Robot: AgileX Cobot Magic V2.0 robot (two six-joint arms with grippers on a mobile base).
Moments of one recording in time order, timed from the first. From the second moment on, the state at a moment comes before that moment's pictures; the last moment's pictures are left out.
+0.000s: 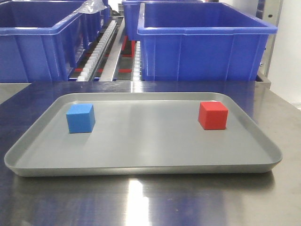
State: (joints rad) left arm -0.01 -0.01 0.01 0.00 0.06 -0.08; right arm 0.05 -0.01 0.03 0.10 0.02 -0.03
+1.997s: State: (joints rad) left arm -0.01 -0.01 0.01 0.00 0.06 -0.08; right arm 0.09 0.79 -0.57 -0.12 0.54 0.25
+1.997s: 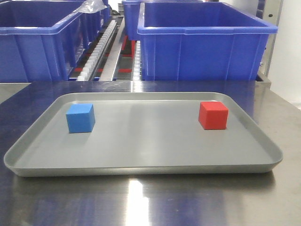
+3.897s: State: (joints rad) left arm -0.01 -0.01 0.01 0.00 0.06 -0.08; right arm 0.51 1.81 -1.42 -0.03 1.02 0.44
